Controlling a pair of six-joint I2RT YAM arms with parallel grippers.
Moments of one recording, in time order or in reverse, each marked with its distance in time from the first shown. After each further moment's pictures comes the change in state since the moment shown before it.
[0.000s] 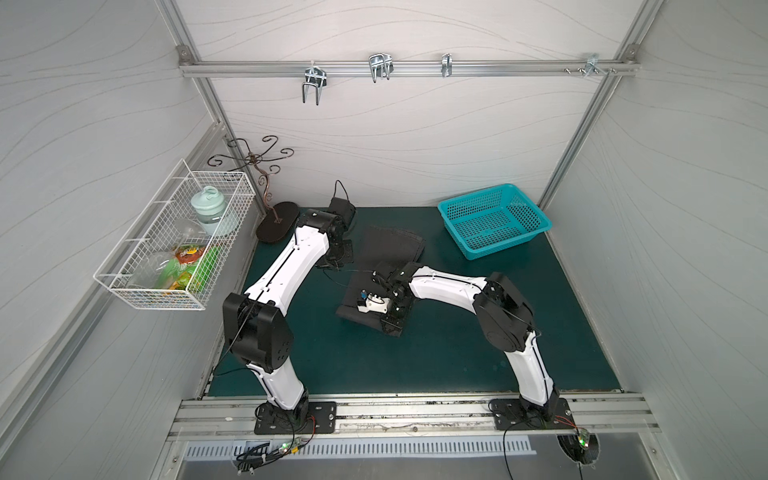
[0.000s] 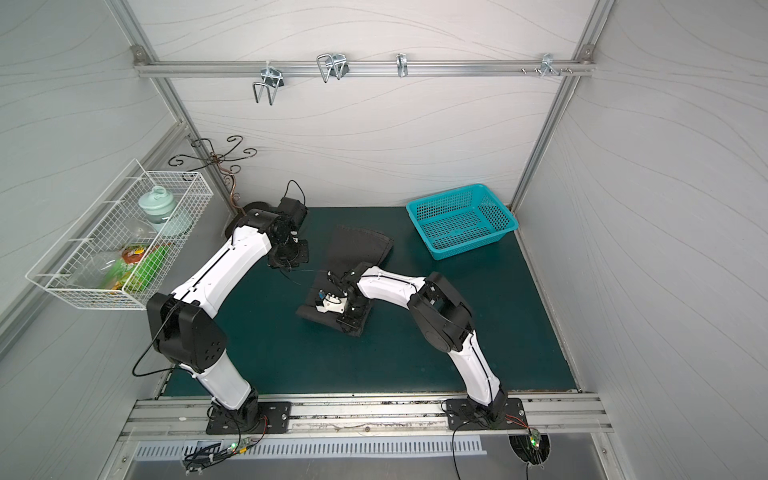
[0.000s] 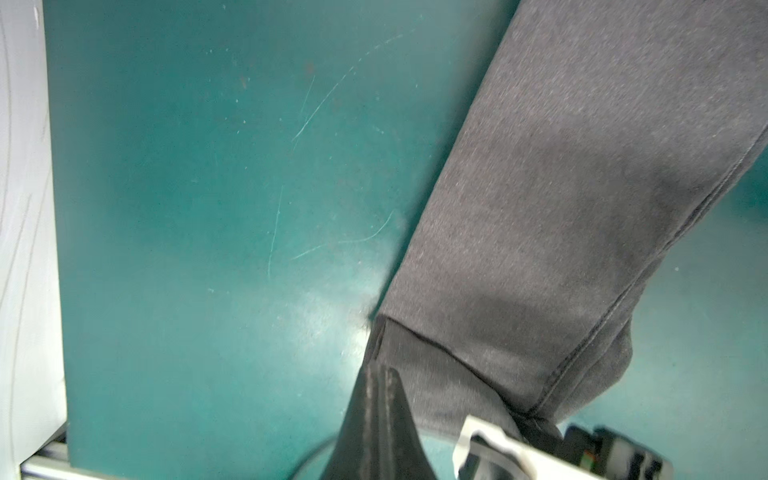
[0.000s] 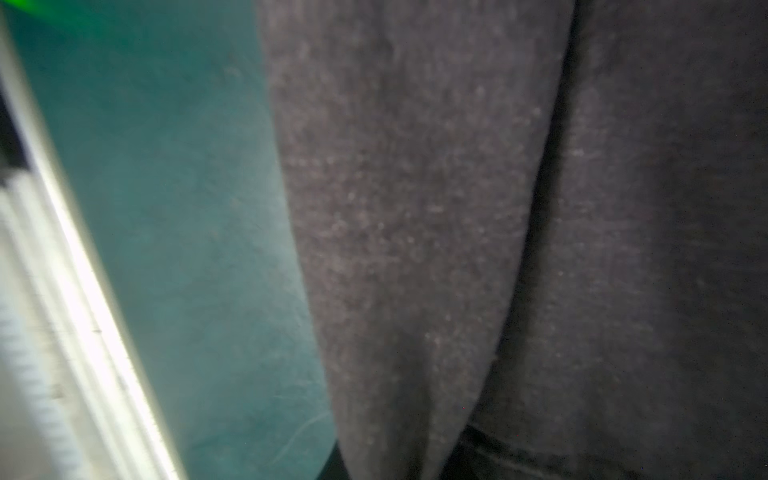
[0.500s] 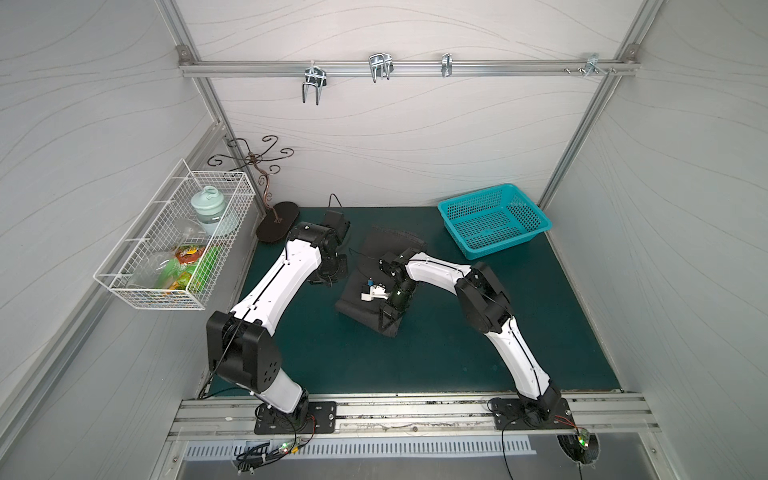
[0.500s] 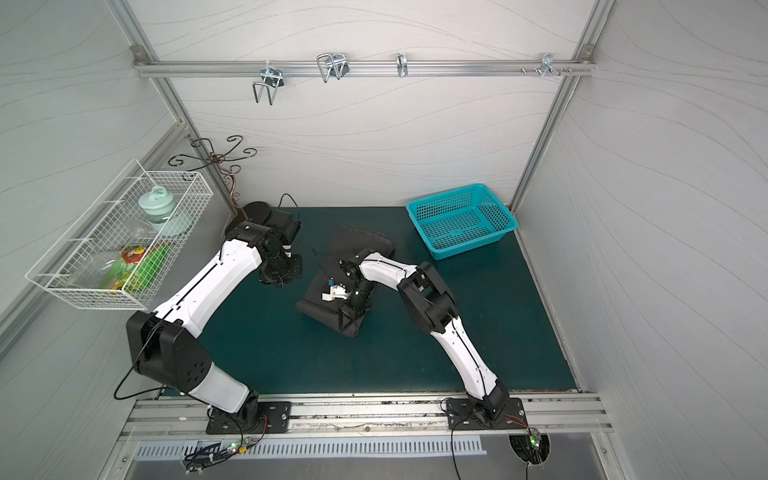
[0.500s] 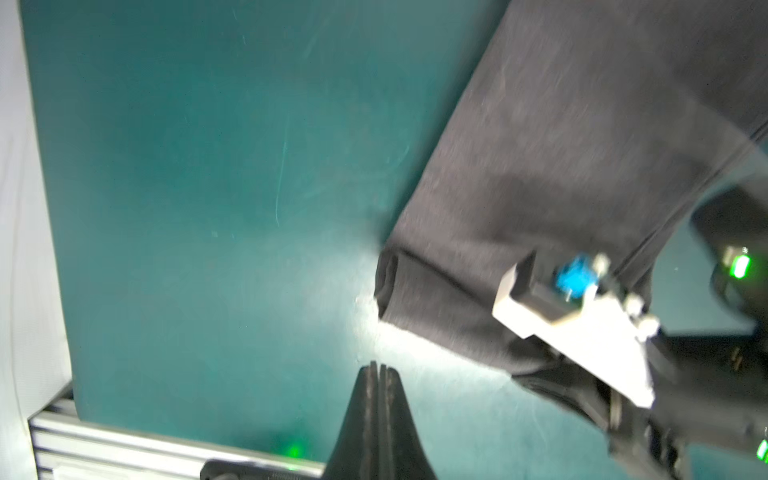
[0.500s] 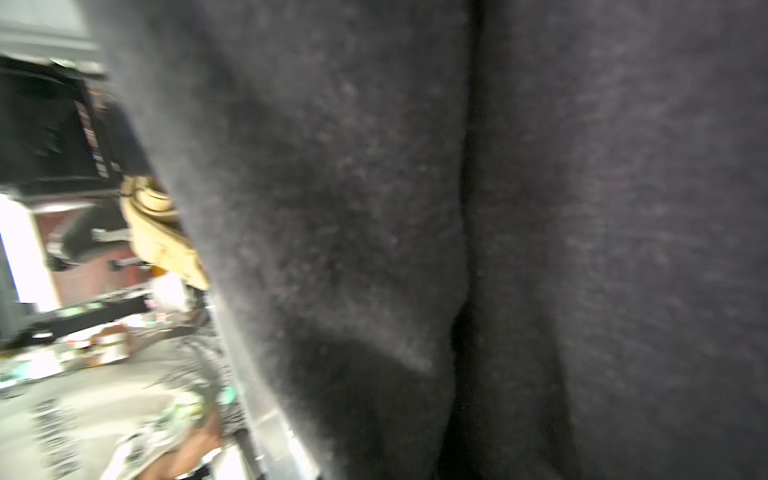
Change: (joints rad) left arm 0.000 -0.163 -0.202 -0.020 0.053 -0.021; right arm -0.129 0.245 0.261 -0.267 -0.389 0.061
